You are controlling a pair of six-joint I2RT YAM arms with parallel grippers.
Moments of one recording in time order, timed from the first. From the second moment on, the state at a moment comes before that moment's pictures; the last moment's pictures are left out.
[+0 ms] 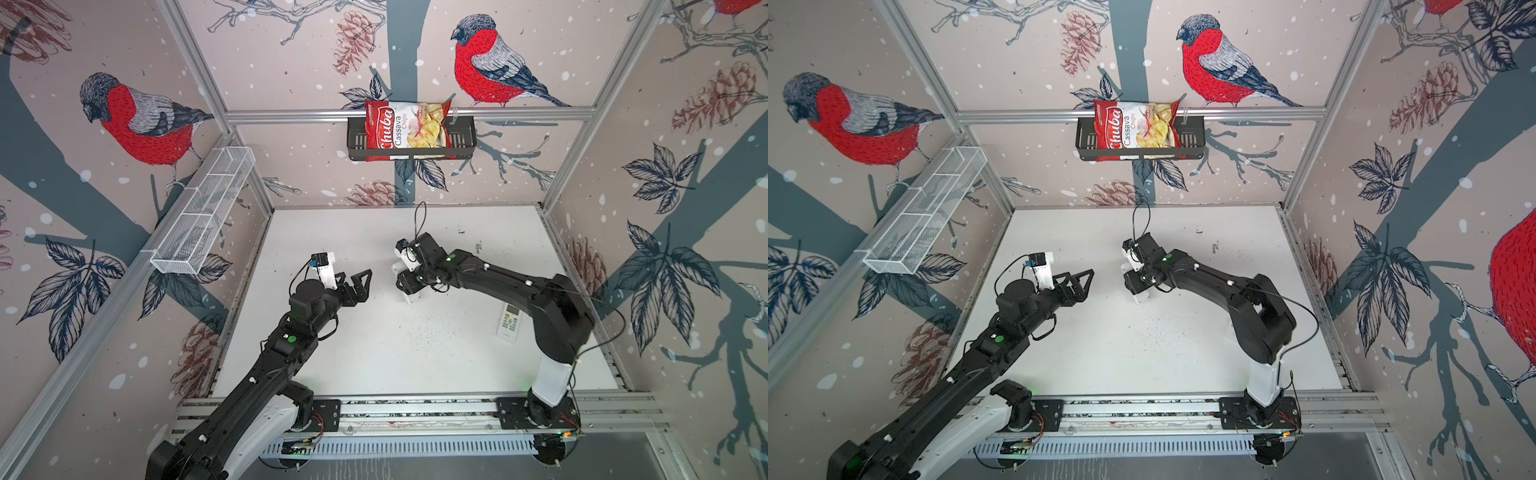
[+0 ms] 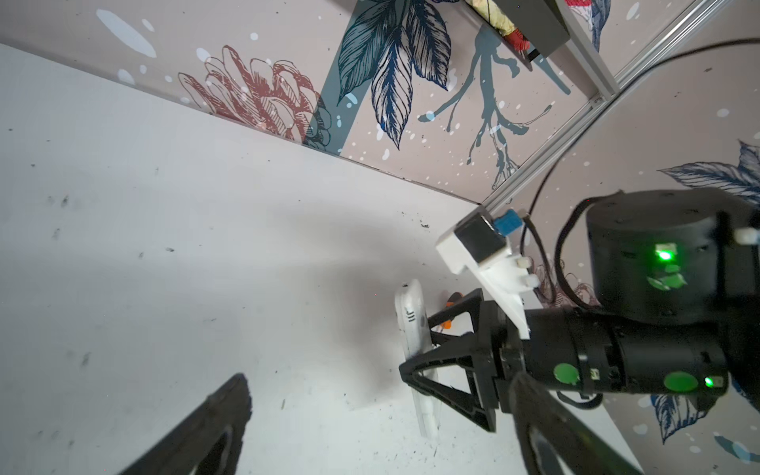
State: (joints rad) left arm -0.42 0.76 0.47 0.03 0.09 -0.55; right arm 0.83 1.89 1.41 -0.53 -0.10 0.11
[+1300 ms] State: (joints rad) left arm -0.42 0.65 0.36 -0.05 0.02 -0.57; right arm 0.91 2.06 1.45 -0.65 0.11 0.01
